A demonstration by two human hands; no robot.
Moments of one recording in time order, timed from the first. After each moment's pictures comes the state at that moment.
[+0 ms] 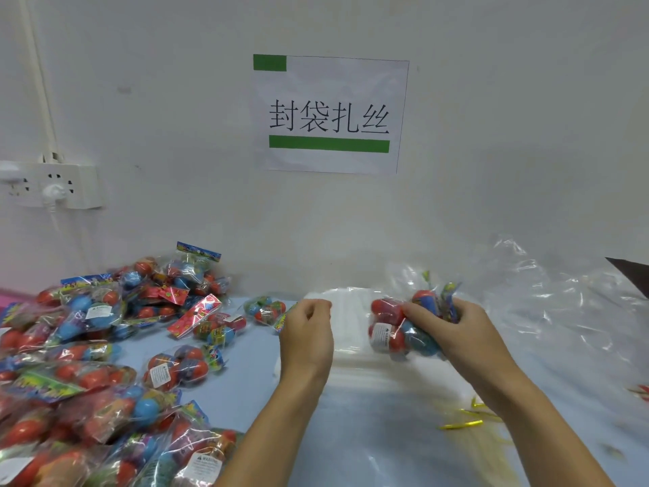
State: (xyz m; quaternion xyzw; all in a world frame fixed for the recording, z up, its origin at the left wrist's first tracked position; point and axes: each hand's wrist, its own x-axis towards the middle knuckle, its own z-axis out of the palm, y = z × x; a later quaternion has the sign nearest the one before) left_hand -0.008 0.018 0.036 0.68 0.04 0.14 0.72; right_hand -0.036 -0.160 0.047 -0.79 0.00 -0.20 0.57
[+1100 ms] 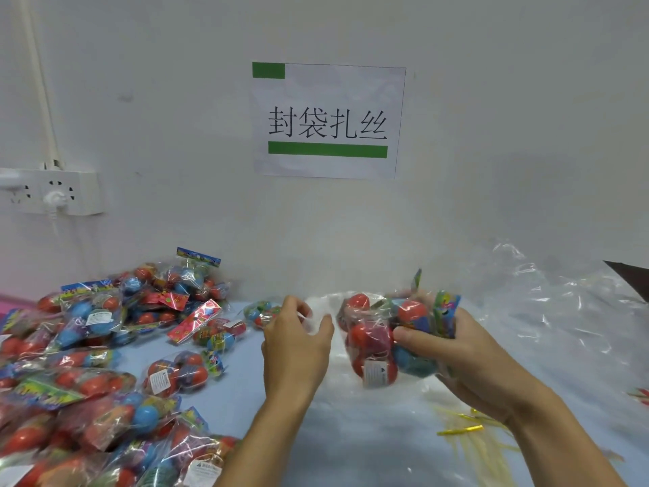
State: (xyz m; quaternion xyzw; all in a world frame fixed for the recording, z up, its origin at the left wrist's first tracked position) left_hand 0.002 0.034 0.021 0.82 0.01 0.25 0.52; right_hand -0.054 -0.156 0.057 -0.66 -0.20 -0.02 0.72
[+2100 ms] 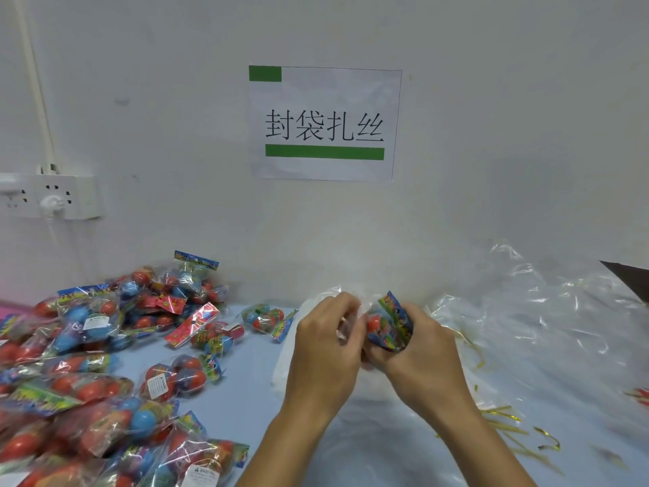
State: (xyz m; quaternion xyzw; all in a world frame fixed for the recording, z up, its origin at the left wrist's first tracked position) left_hand -0.013 0.012 0.026 0.75 -0.24 0.37 0.49; right_hand -0.030 -0.121 0.023 -0.83 -0.04 -0.32 0.46
